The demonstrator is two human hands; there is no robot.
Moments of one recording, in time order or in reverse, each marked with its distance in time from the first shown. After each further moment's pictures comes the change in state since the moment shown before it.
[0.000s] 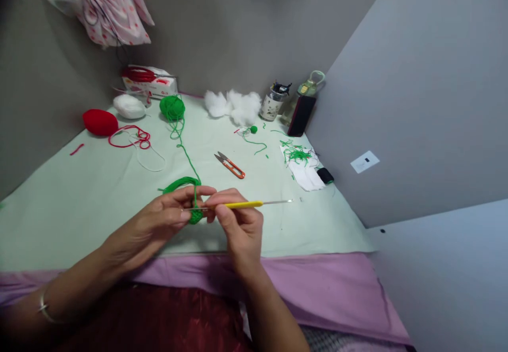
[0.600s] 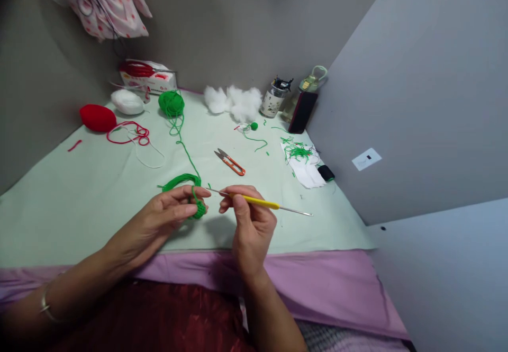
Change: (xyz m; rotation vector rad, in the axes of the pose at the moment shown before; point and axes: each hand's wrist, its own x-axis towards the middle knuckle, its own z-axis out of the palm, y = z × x) left_hand 0.001 -0.009 0.000 0.065 0.113 0.022; right_hand -0.005 0.002 0.000 -0.030 0.204 -0.026
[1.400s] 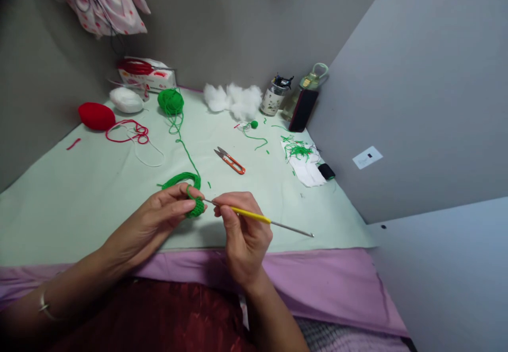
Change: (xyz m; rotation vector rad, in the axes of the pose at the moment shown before) left_hand -0.001 -0.003 -0.001 -0.041 0.014 0.023; right_hand -0.008 -0.008 -0.001 -0.255 -0.098 -0.219
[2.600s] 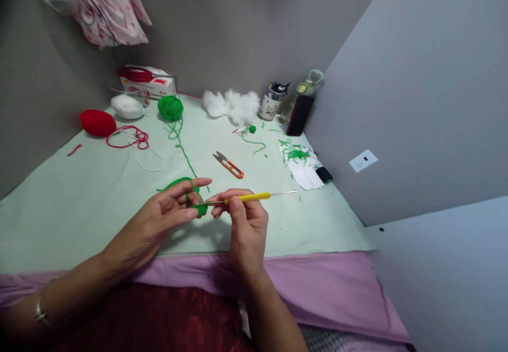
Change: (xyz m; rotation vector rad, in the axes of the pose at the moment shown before) left_hand -0.001 0.007 0.005 0.115 -0.034 0.063; right_hand 0.010 0.011 0.003 0.330 0.011 0.301
